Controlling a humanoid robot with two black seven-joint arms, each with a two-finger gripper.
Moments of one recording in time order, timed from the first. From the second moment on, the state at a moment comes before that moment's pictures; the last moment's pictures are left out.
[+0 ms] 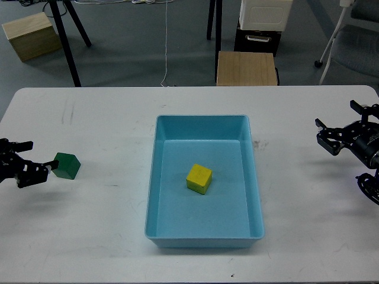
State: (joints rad) left arm -0.65 0.96 -0.39 -1.12 1.92 -0.14 -0.49; right arm 0.56 -0.74 0.39 1.13 0.97 0.39 0.14
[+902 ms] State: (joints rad) left arm -0.69 0.75 -0.38 -0.94 1.97 -0.27 -0.49; right arm 0.56 -0.81 0.39 1.18 0.97 0.40 0.15
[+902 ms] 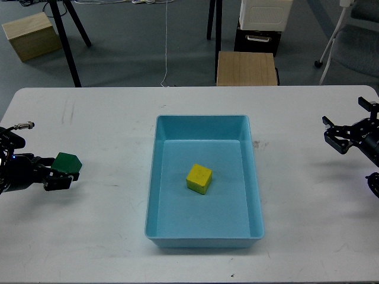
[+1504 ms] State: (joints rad) left arm -0.72 0.69 -0.38 -0.88 1.97 -0.28 -0.49; right arm 0.56 -0.83 0.40 1.22 0.97 0.40 0.16
